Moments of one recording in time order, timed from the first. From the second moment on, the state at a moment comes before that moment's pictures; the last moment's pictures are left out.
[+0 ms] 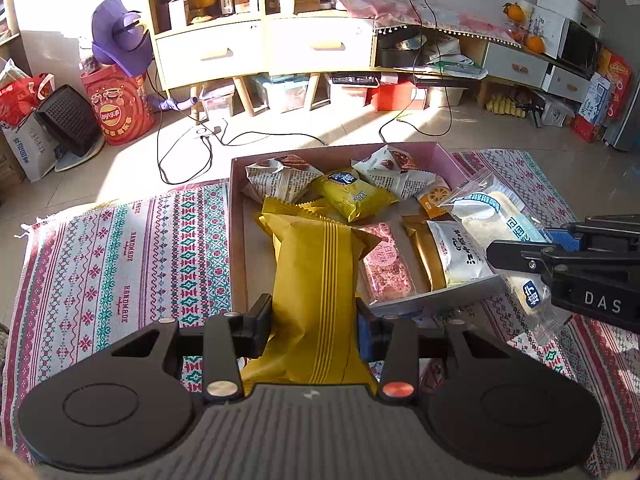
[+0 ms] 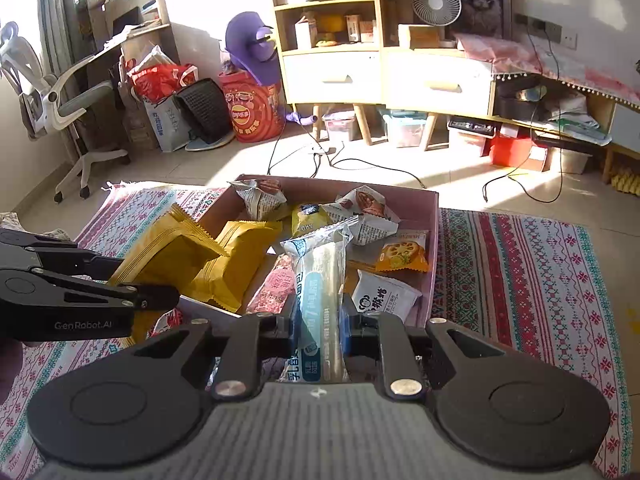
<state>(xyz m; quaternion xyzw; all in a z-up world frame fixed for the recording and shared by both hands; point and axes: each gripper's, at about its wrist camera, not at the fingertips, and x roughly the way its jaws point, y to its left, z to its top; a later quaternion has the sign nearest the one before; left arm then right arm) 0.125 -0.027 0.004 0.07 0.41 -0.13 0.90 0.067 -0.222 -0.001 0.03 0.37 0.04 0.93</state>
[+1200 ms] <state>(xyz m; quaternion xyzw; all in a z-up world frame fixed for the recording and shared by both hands) 0.163 -0.078 -0.004 0.13 0.39 -0.11 0.91 0.078 -0.256 0.005 0.09 0.34 0.00 0.94</state>
